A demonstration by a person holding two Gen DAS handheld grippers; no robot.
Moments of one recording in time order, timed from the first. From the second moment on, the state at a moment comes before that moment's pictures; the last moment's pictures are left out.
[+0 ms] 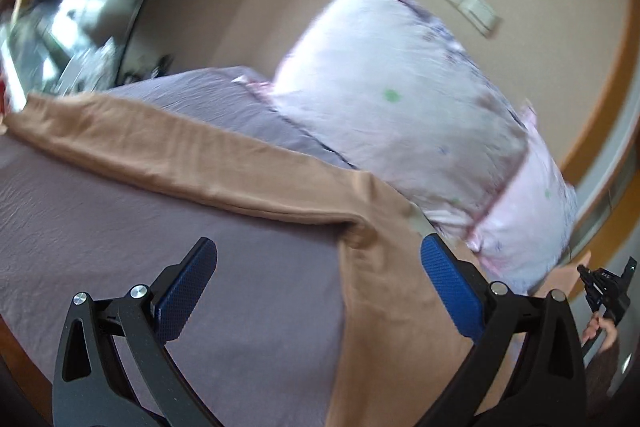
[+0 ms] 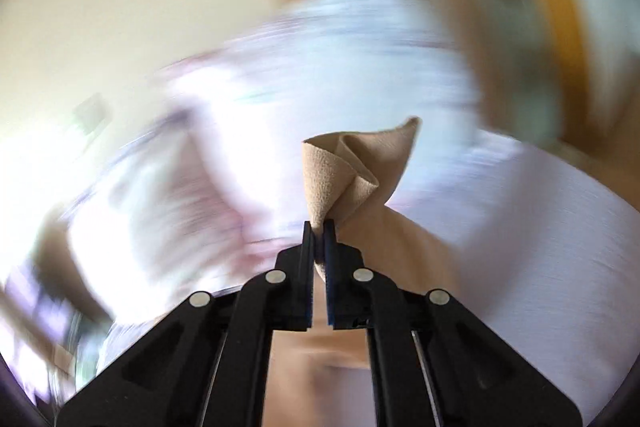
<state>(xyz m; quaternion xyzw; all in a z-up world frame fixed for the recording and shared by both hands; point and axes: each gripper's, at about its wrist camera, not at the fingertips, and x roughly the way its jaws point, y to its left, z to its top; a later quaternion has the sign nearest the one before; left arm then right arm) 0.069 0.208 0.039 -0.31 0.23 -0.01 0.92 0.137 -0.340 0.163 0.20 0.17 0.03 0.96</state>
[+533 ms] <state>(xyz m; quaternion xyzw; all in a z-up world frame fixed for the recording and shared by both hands) 0.079 0.293 0.012 -0.45 0.29 0.08 0.84 0.273 -0.060 0.010 0.05 0.51 0.24 0.83</state>
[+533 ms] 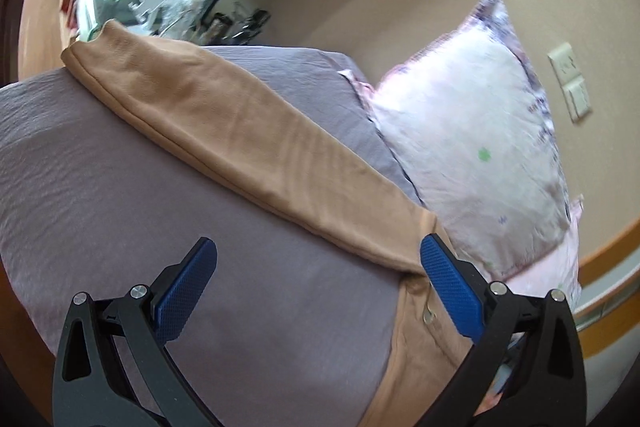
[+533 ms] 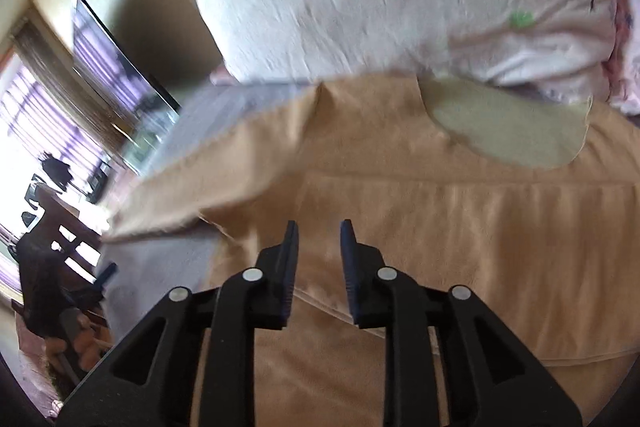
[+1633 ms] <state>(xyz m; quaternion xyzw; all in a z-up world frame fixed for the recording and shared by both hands) 0.194 -0.098 0.062 0.23 0.30 -0.14 0.92 0.177 -0.295 0.057 0.23 0.33 0.13 0.91</state>
